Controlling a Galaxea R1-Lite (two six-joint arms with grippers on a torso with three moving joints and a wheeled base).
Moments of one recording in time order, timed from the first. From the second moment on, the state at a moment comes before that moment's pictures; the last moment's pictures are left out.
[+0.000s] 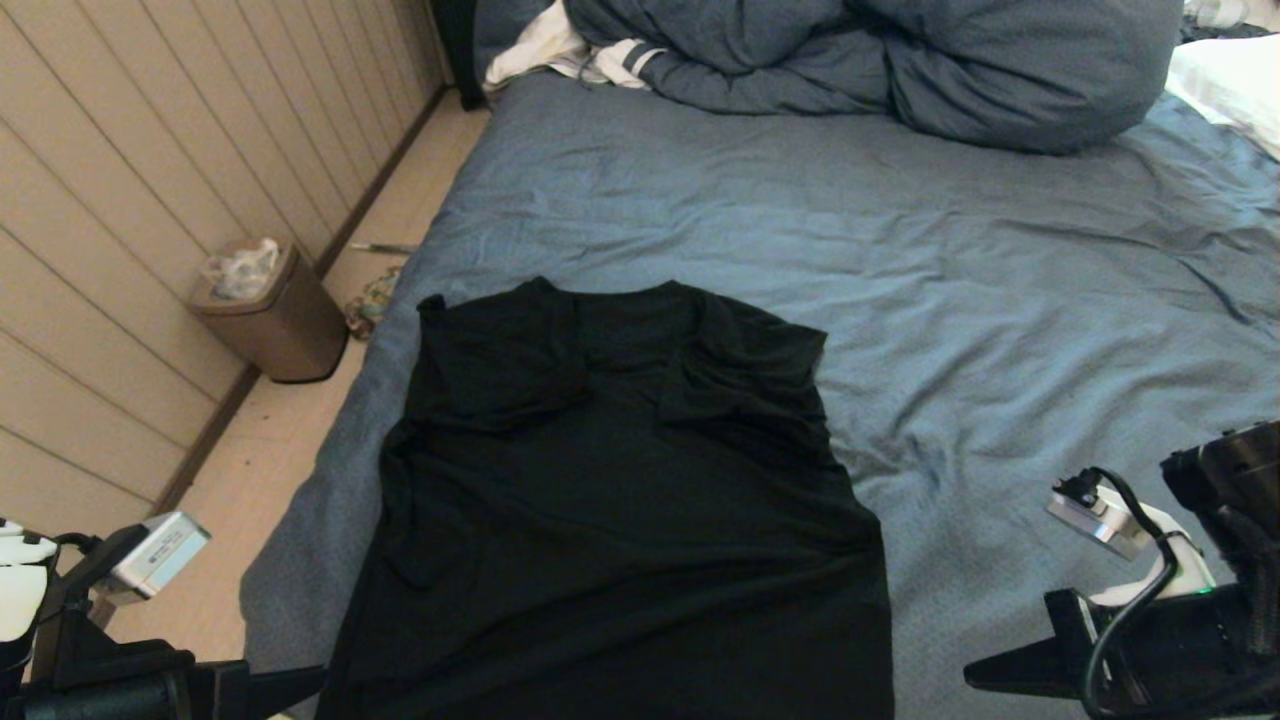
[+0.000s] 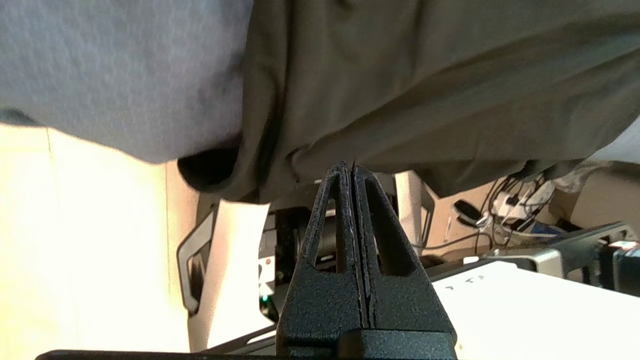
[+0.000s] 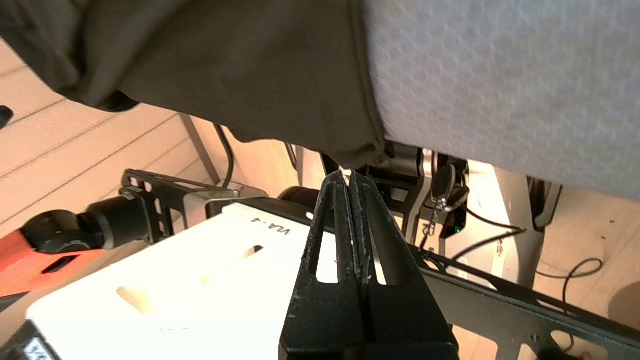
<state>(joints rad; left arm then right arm) -0.34 1.10 -0.39 0.02 -0.20 -0.41 0.20 1.32 -0.67 0.36 0.50 0.44</state>
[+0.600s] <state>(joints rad) -0.31 1.13 -0.33 -0.03 -0.21 -0.40 0.18 1.31 -0.68 0.35 0.49 0.43</state>
